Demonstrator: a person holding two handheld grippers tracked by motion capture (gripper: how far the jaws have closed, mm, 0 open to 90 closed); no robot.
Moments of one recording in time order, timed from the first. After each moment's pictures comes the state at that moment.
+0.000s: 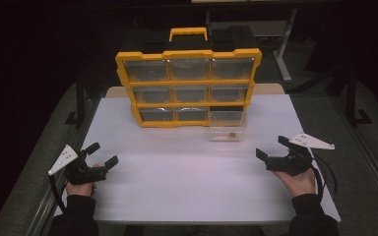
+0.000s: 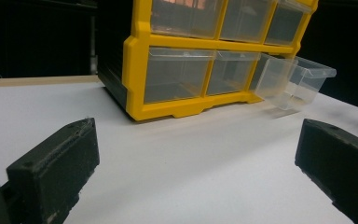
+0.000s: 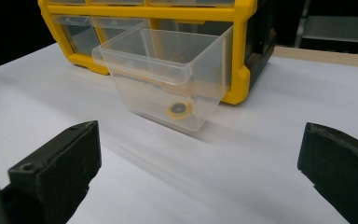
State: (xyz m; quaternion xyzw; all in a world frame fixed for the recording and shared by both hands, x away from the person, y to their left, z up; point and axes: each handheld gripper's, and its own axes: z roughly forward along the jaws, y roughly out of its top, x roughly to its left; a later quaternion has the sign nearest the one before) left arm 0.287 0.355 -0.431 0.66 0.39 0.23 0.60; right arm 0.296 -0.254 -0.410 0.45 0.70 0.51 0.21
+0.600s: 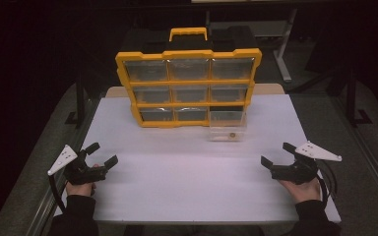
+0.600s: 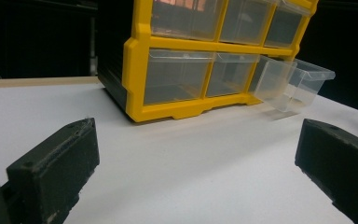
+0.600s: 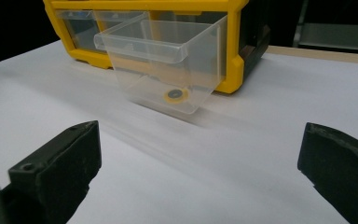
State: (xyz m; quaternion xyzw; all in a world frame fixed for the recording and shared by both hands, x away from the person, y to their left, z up) left arm 0.287 0.356 -0.431 0.65 0.39 0.23 0.61; right arm 0.277 -0.267 -0.425 0.44 0.70 0.52 0.23
